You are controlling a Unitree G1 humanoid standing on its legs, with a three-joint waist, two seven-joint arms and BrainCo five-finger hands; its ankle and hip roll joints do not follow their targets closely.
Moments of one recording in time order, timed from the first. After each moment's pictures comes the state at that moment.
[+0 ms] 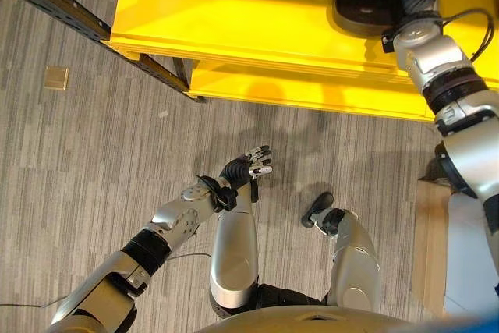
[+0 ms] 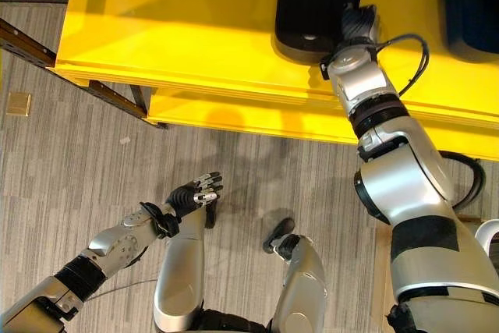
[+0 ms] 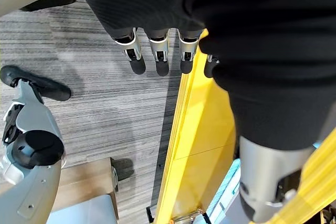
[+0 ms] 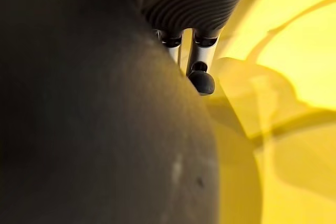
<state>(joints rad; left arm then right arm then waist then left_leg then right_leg) -0.31 0.58 -0.59 0.21 -0.96 0.15 -0.15 -1.45 -0.56 0.64 1.06 0.46 0.32 -0.55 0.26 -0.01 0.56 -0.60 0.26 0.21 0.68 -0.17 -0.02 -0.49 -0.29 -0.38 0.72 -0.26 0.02</state>
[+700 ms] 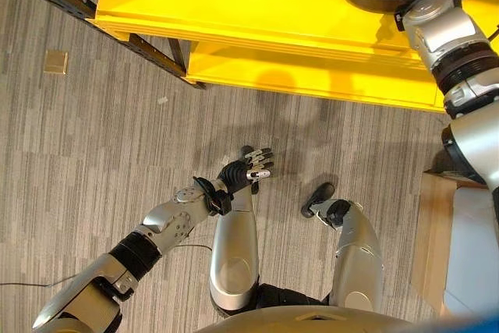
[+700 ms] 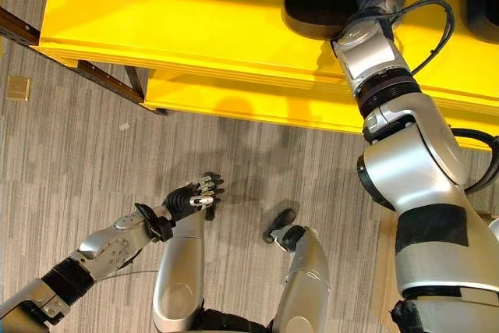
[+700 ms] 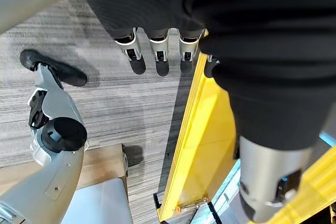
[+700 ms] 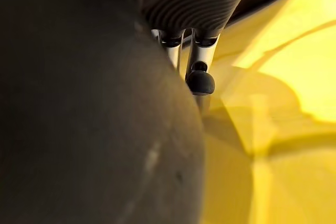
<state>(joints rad) -0.29 0.66 -0.62 0.13 -1.01 0.15 -0.19 -1.55 -0.58 0.72 1.12 0.41 0.36 -0.60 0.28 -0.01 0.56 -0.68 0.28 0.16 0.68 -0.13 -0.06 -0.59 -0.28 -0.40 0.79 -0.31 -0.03</state>
